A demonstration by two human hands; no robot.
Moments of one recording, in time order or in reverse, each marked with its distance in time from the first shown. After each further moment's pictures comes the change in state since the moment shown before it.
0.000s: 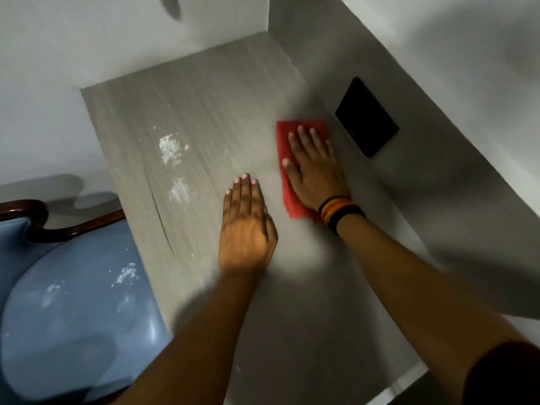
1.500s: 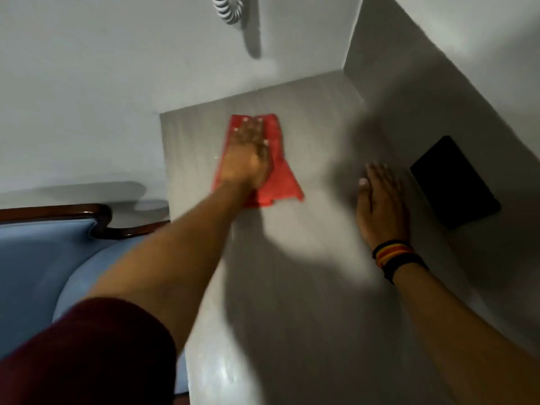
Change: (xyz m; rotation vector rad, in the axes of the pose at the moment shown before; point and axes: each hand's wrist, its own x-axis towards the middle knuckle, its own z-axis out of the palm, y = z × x) left_hand 0.205 -0.111 -0.051 -0.059 0.077 -0.096; right_hand 0.055 0.013 0.019 0.342 0.269 0.045
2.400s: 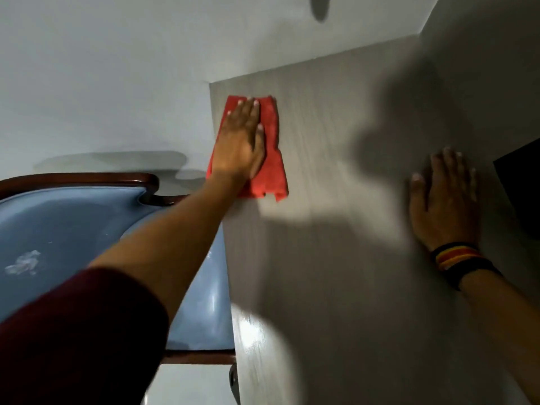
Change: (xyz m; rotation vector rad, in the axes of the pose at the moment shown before) left_hand -0.030 -0.095 -0.037 0.063 0.015 -0.088; right_hand 0.003 0.000 0.007 -0.269 -0.039 -0.056
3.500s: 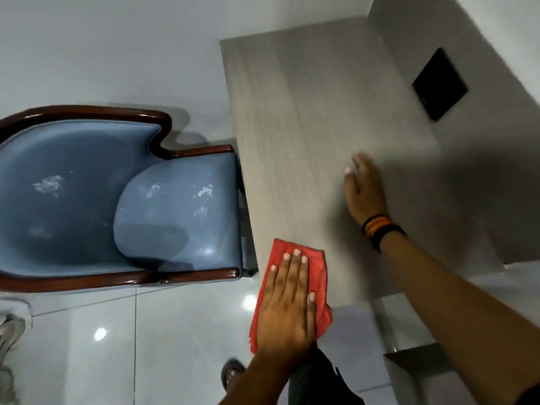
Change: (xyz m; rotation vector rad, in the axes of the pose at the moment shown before) left_hand -0.546 0.125 0.048 -0.047 -0.117 0.127; right_hand -0.233 -0.047 -0.047 0.448 -0.121 0.023
